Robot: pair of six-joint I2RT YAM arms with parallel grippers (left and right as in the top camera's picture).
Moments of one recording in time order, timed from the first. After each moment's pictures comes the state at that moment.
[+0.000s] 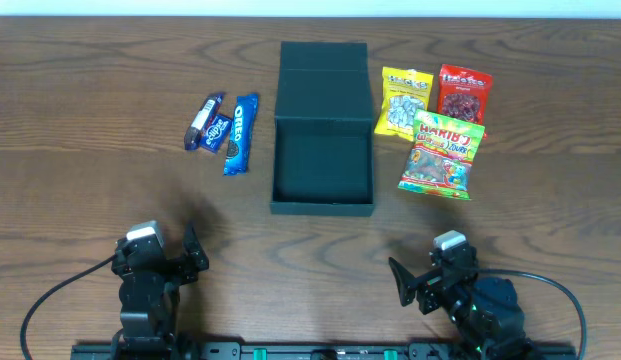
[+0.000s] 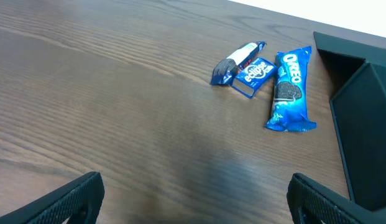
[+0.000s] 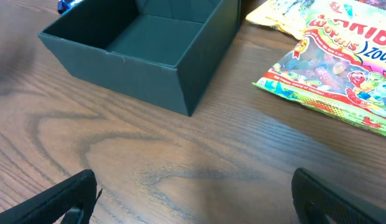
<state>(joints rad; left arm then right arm) -0.05 0.01 0.16 -0.57 -0.19 -0.24 0.39 0.01 0.16 -0.65 -0.10 0.12</state>
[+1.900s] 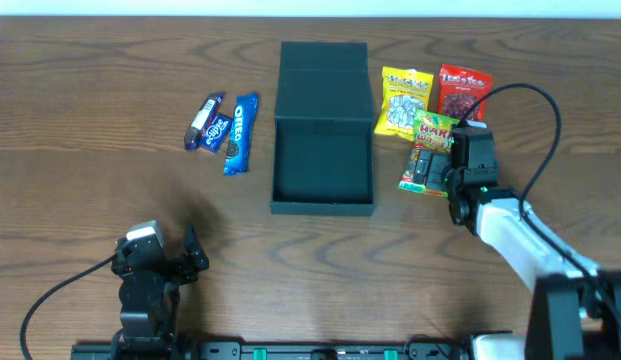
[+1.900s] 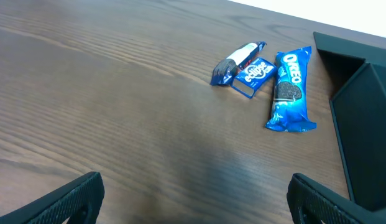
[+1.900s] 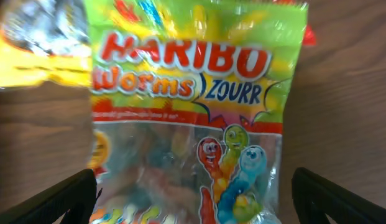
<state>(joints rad) -0.05 0.01 0.16 -0.57 -0.19 -0.24 0.09 1.56 0.72 -0.09 0.15 0.26</state>
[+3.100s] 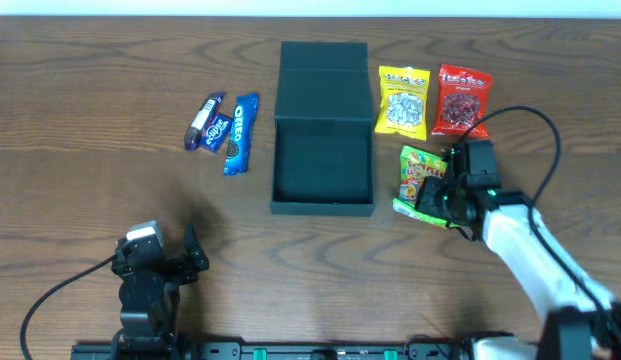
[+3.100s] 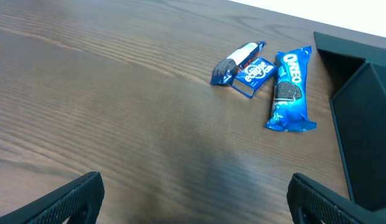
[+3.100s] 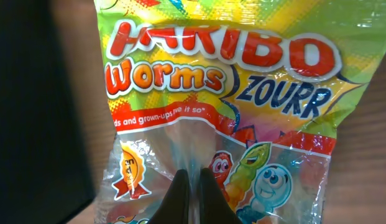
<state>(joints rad) -0.05 0.01 0.16 -0.57 -0.19 -0.24 0.10 1.39 0.73 -0.48 -0.12 0.42</state>
